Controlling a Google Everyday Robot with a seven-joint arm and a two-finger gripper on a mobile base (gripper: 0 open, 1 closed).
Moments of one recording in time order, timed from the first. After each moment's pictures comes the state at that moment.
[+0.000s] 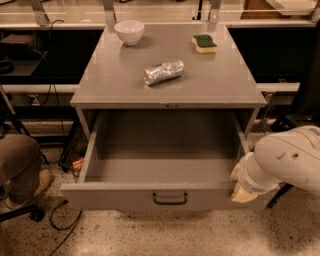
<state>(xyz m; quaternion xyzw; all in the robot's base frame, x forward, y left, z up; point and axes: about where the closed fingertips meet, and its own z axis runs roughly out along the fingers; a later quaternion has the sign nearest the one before) 0.460 -0.235 0.665 -0.63 0.76 -0.08 0.14</state>
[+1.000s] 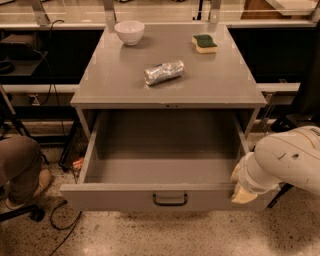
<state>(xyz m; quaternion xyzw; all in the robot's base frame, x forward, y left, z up) 0.459 -0.234 0.666 -0.64 0.76 -0.08 0.14</state>
